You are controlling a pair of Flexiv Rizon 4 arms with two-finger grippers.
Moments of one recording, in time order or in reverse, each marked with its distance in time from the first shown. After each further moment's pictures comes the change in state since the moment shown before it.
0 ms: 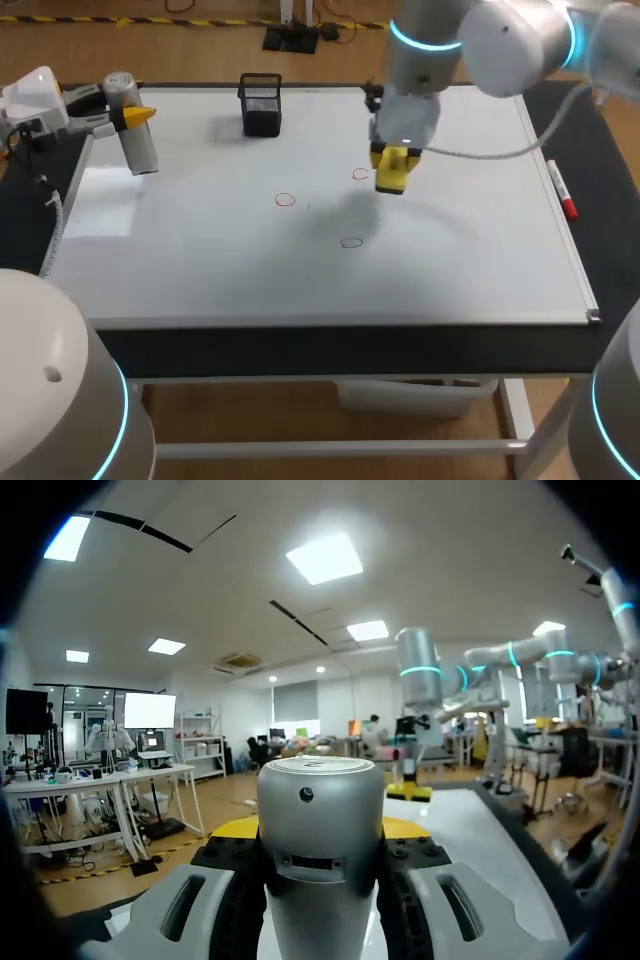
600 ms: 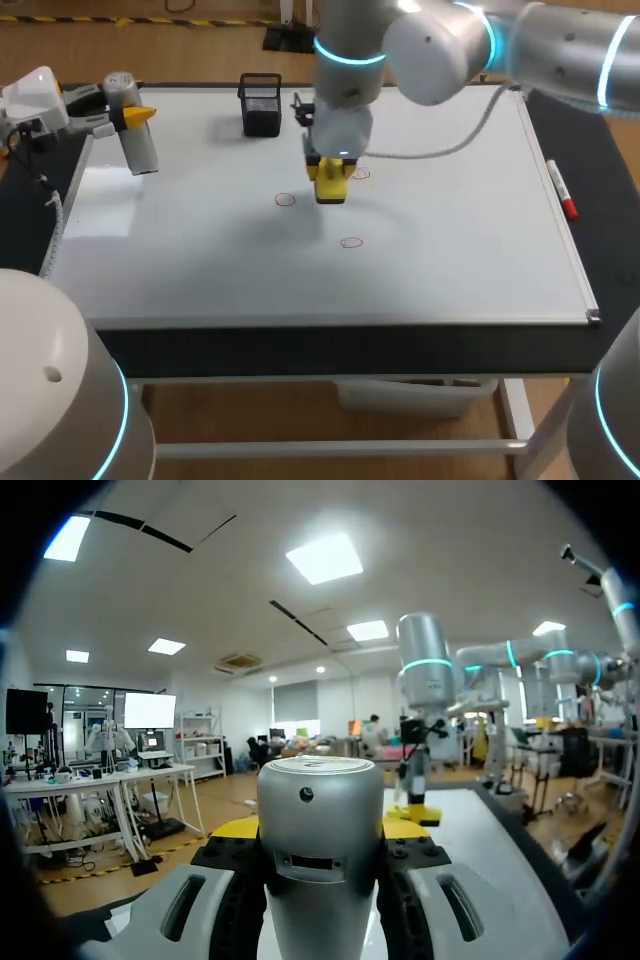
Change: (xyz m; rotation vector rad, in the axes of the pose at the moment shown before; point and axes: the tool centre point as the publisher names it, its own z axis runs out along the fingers) left arm 0.000 0.000 0.000 0.000 0.000 0.000; right arm -0.105 0.019 0.023 -0.009 -0.004 -0.191
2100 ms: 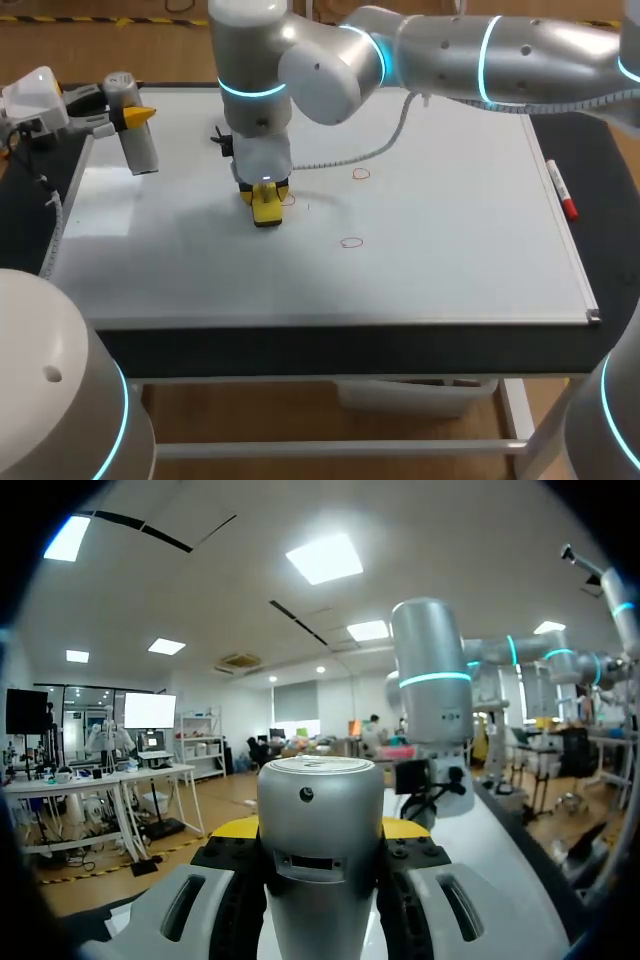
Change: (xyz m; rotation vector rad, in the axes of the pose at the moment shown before) left arm 0.000 0.000 0.000 0.000 0.000 0.000; right arm -0.097 -0.011 0.063 -0.027 0.075 -0.064
